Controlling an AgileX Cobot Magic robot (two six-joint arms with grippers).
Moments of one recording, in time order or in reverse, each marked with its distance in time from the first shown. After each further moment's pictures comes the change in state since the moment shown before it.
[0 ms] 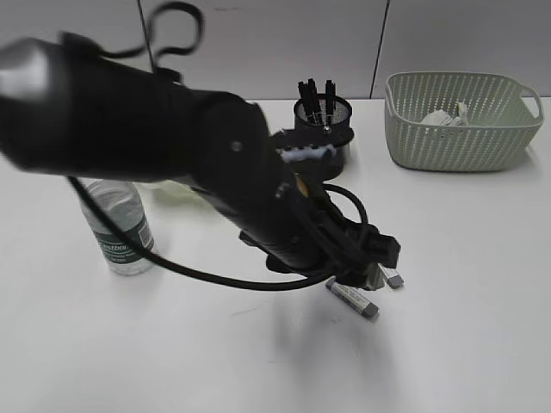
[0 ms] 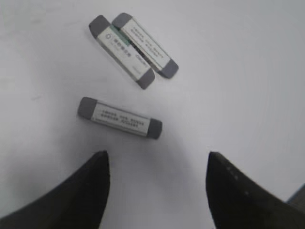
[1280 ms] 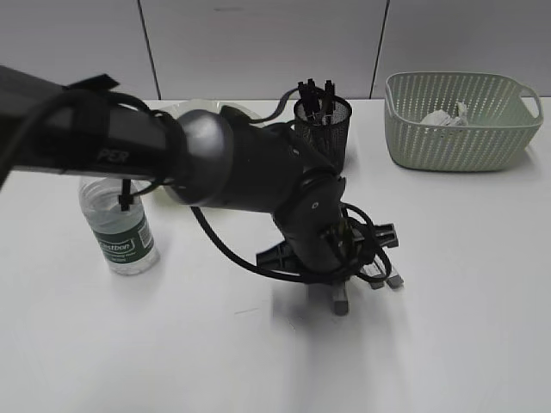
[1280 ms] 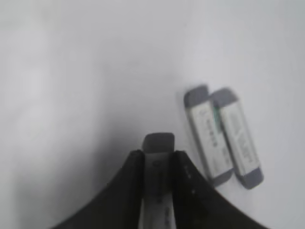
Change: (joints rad) left arm -0.017 0.239 -0.211 0.492 0.068 -0.888; right arm 0.000 0.000 0.000 -0.009 0.000 0.001
